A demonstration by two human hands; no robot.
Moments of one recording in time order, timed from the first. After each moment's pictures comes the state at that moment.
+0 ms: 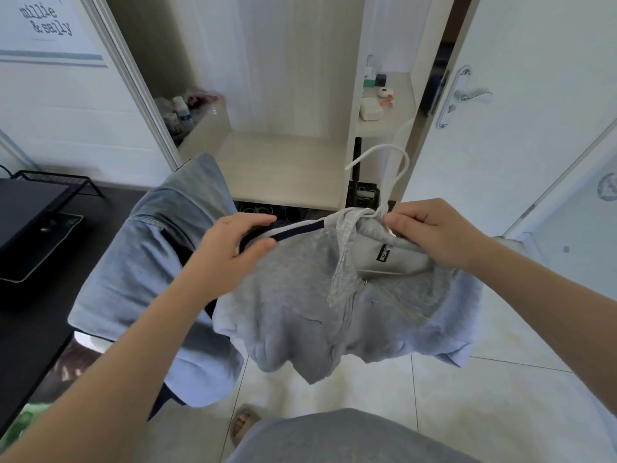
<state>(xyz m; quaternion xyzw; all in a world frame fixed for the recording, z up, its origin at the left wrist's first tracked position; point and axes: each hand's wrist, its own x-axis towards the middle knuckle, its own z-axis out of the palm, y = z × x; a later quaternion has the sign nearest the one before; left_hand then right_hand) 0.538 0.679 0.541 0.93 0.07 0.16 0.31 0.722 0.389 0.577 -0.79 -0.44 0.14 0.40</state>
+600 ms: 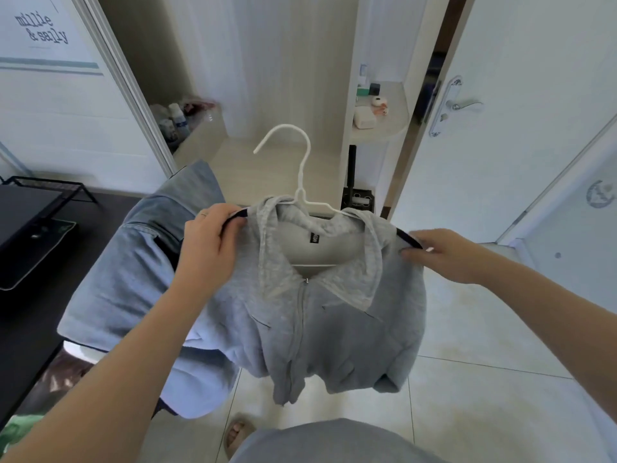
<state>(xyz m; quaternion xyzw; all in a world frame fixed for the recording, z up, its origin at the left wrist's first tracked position) 0.550 0.679 0.542 0.90 0.11 0.33 0.28 0.756 0.353 0.542 -0.87 -0.38 0.18 0.25</state>
